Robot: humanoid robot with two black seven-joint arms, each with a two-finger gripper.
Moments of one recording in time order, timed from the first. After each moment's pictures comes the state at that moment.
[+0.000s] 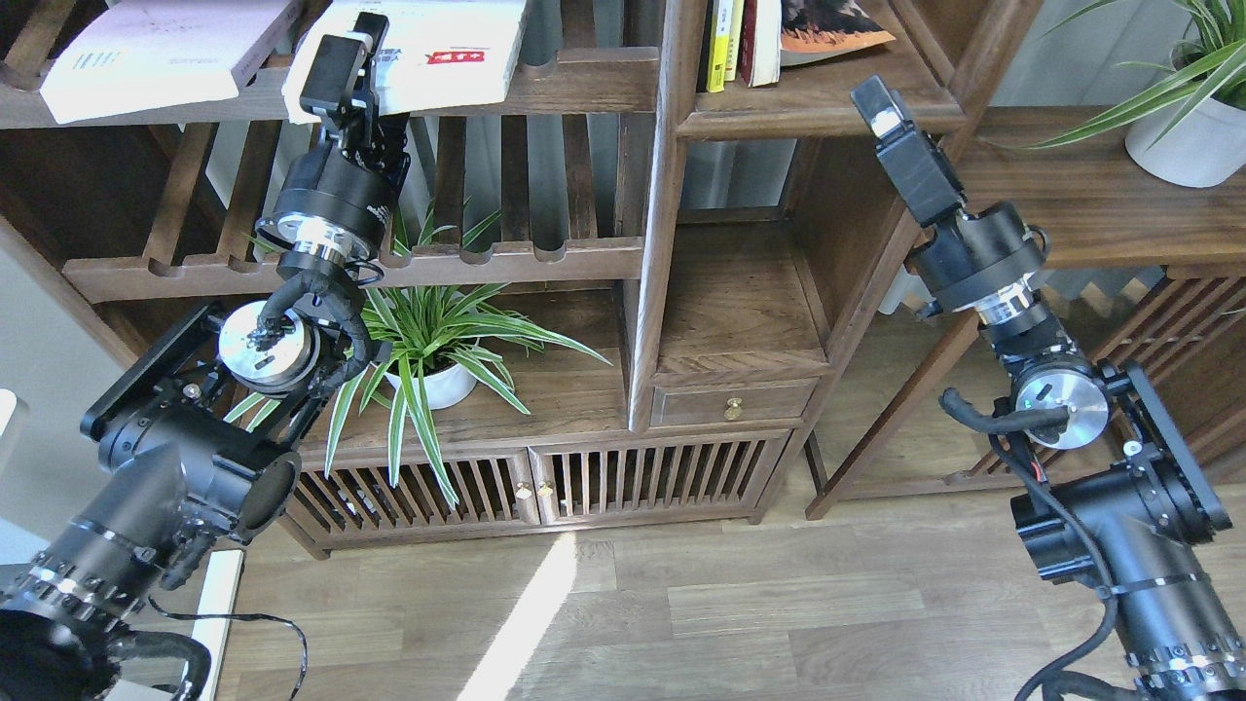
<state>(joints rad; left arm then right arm) -0.66 0.07 -1.06 -1.10 -0.44 -0.26 -0.19 0.34 -0.20 1.44 1.28 -0.31 0.58 0.00</state>
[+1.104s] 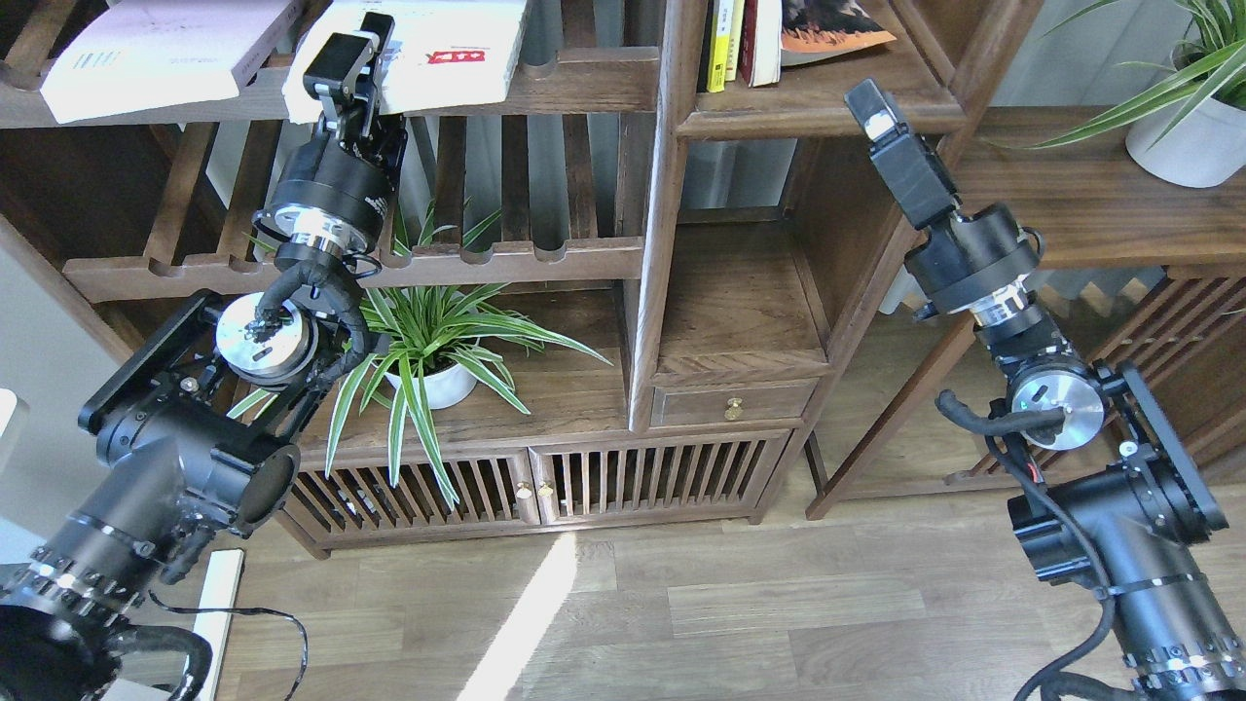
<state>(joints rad) -0.66 0.07 -1.07 -1.11 -0.44 -0.24 -0.19 0.34 -0.20 1.44 1.28 -0.31 0.58 0.00</state>
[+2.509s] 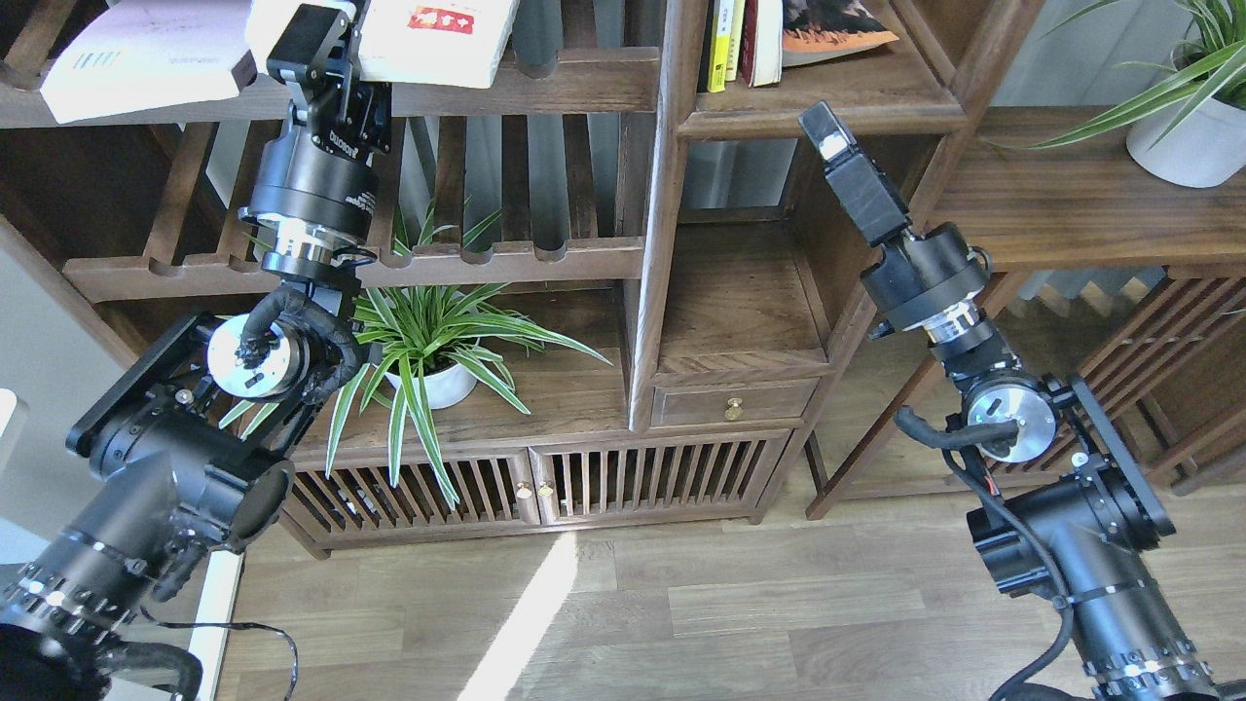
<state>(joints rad) -0.61 0.10 -1.04 -1.18 -0.41 -0.49 -0.18 0.34 -0.12 1.40 1.26 -0.31 0.58 -0.01</state>
